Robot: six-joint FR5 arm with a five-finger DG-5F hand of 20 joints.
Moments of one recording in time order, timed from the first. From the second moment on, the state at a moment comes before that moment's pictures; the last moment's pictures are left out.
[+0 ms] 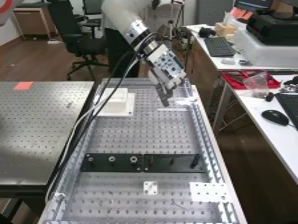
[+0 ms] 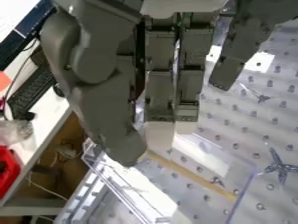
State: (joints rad) arm 1.87 -2.40 -0.81 -4.01 -1.11 0.43
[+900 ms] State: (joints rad) arm 1.87 -2.42 -0.73 -4.03 -1.13 0.38
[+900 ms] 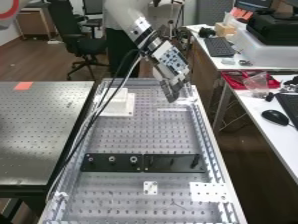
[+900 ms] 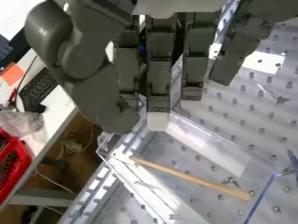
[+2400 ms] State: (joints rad) arm 1.73 -1.80 -1.55 -3.01 -1.19 -0.71
